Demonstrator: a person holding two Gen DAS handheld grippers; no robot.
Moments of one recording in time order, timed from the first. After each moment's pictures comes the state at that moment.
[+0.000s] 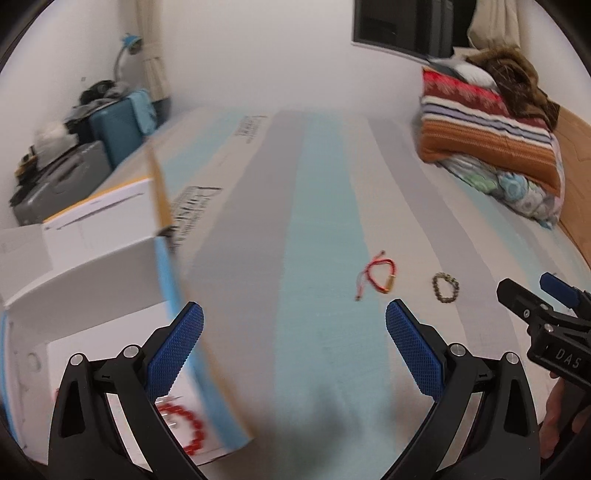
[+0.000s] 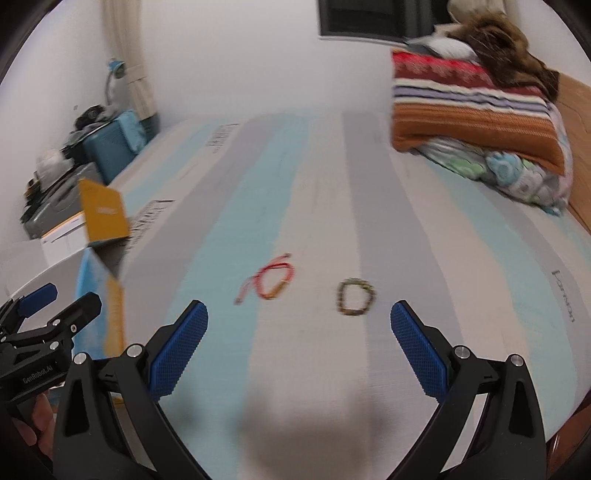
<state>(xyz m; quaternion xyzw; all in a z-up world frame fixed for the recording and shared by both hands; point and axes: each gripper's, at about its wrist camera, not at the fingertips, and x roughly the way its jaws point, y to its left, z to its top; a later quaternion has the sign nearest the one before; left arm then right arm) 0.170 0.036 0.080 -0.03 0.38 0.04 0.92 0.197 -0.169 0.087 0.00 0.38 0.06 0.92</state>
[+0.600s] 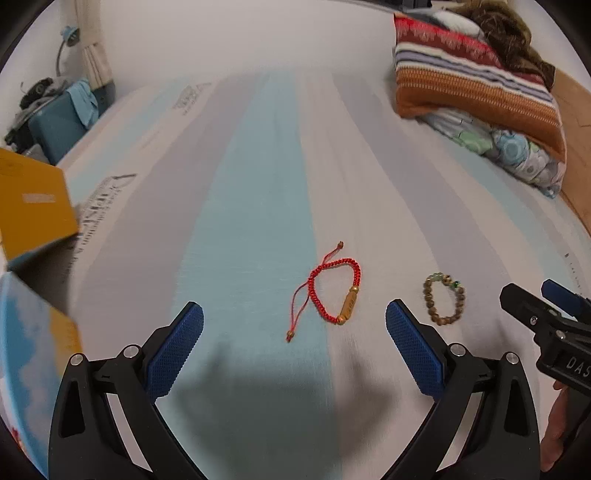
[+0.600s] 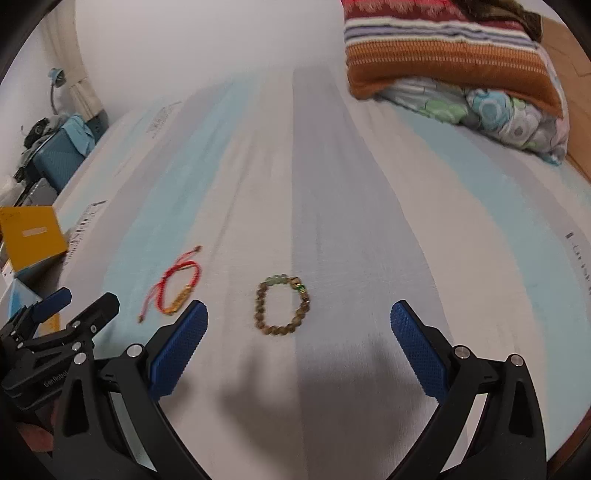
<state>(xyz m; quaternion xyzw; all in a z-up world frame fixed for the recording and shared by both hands) 0.297 -0.038 -0.009 -0.01 0.44 -0.01 0.90 0.292 -0.243 0.004 0.05 0.44 0.02 0.89</state>
